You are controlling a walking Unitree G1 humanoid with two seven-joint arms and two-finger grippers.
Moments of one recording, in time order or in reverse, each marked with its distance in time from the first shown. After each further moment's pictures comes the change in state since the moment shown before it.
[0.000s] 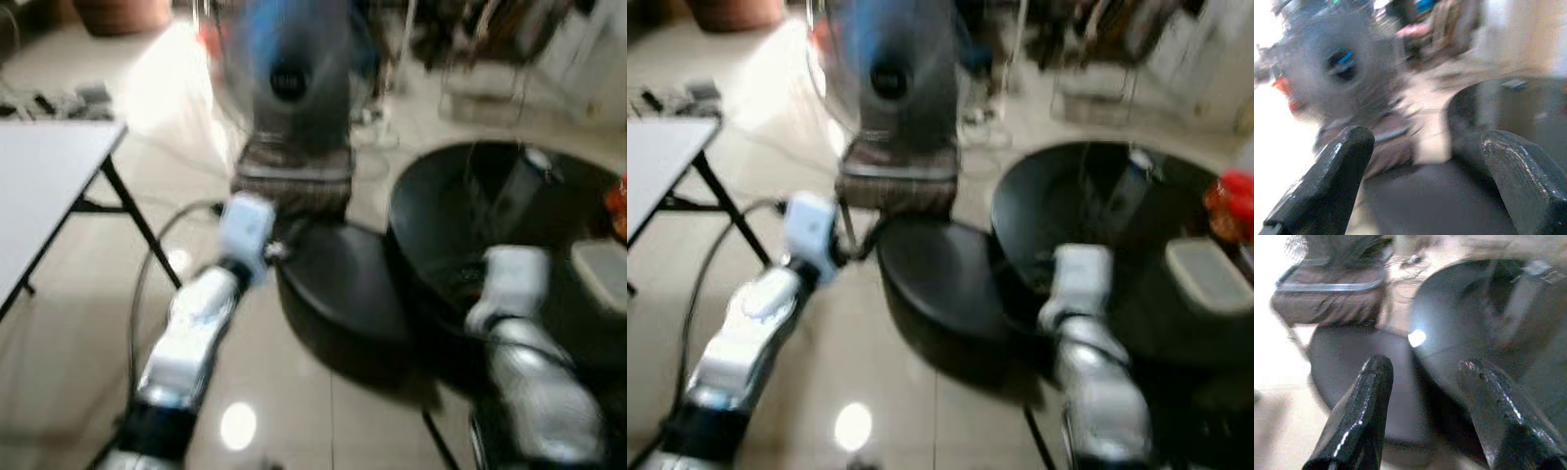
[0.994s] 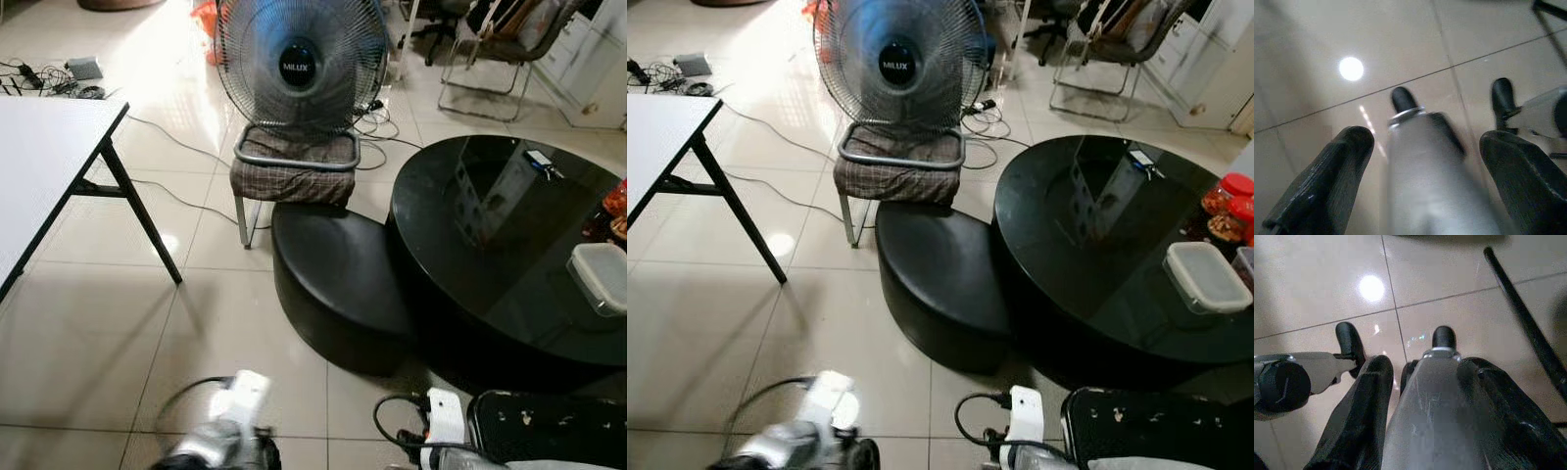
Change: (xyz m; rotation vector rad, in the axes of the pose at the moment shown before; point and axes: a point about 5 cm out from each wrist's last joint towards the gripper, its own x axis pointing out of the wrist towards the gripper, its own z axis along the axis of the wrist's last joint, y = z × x) left arm -0.083 -0.074 -0.206 -0.110 1.034 -0.108; right arm -0.036 0.011 -0.198 0.208 0.787 0.004
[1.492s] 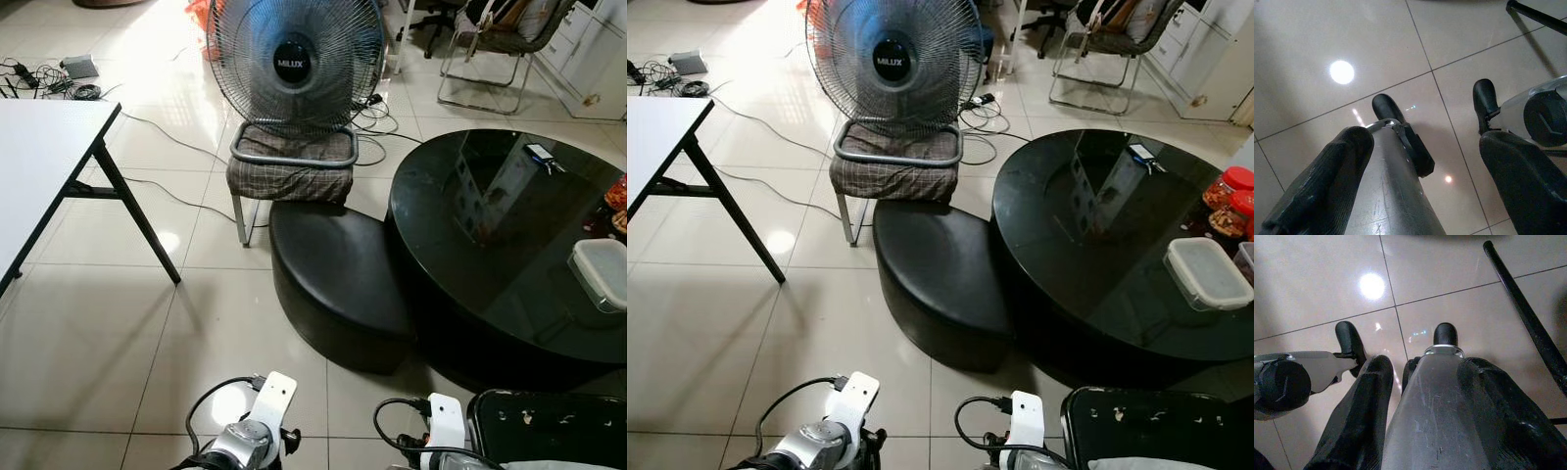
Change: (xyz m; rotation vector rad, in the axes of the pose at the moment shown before) left arm 0.003 -0.021 0.008 0.029 -0.006 -0.018; right arm 0.000 -0.001 -0.003 0.009 -0.004 -0.003
